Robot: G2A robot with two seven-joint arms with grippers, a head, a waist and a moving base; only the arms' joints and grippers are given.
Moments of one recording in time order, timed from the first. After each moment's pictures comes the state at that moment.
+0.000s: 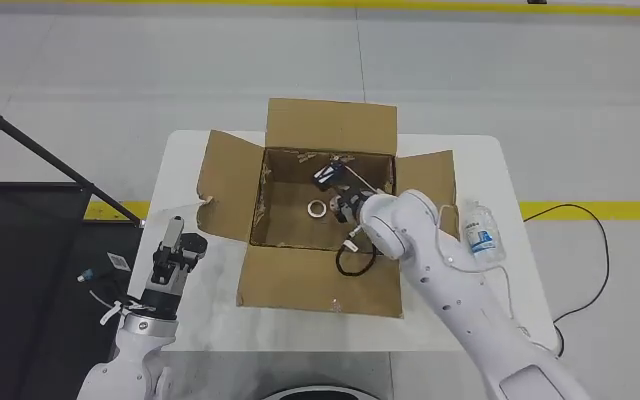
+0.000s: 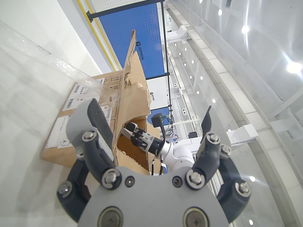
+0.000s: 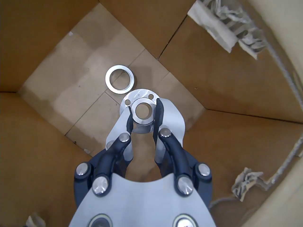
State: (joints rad) left arm 1.90 -1.38 -1.70 -2.17 -0.05 -0.17 -0.11; right arm -0.68 -1.38 0.83 -1.42 -1.20 -0.06 1.07
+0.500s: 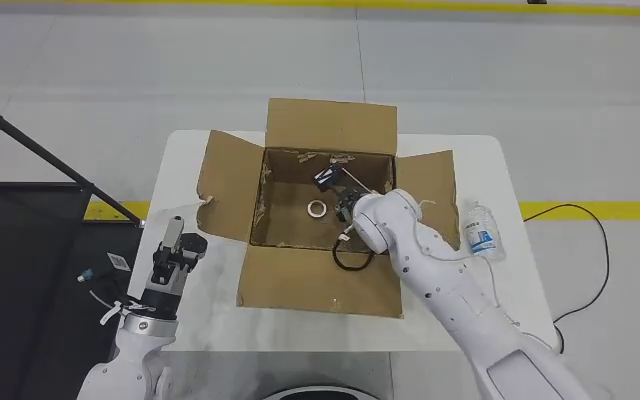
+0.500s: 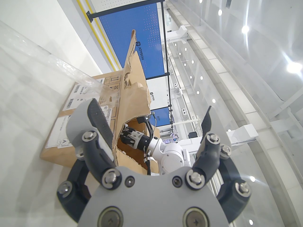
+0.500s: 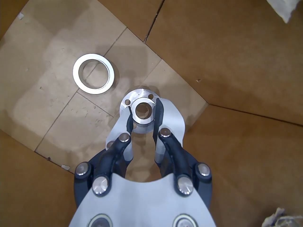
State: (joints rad) left arm 1.90 -1.38 -1.70 -2.17 -0.05 -0.17 -0.11; right arm -0.62 -1.43 0.77 -1.24 -1.24 0.00 1.04
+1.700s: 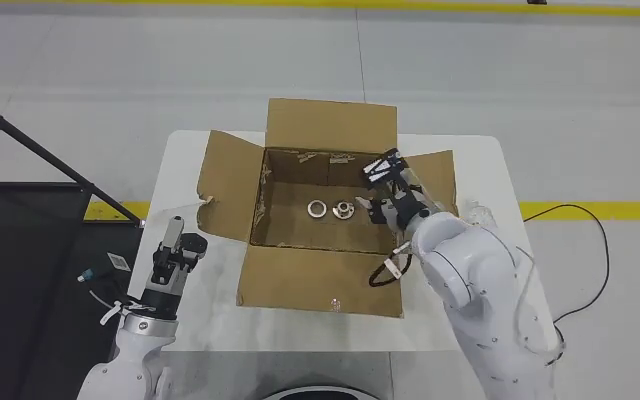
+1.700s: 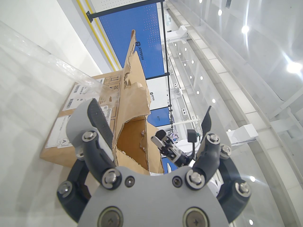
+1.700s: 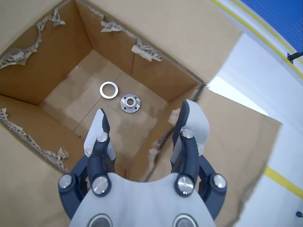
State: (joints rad) left arm 1.90 -1.38 -1.70 -2.17 -0.05 -0.17 -0.11; right arm -1.05 -1.33 1.23 -2.06 -1.38 -0.11 1.12
